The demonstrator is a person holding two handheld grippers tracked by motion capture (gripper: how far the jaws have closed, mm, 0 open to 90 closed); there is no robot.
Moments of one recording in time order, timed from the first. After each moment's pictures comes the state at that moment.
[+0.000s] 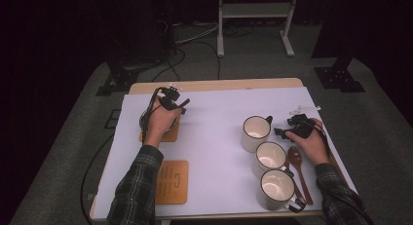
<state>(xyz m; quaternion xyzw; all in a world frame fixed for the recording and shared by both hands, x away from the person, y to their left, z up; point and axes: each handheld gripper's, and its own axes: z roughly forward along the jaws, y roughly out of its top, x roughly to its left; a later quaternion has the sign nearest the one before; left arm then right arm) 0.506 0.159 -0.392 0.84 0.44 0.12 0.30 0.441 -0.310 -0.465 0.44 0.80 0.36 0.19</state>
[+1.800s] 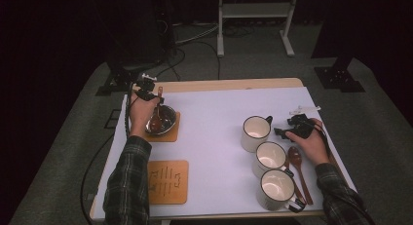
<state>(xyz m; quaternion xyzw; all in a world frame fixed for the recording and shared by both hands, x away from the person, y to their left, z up) 0.530 0.233 -0.383 0.77 0.53 0.15 0.32 0.440 -0.310 -0.465 0.44 0.80 0.36 0.19</state>
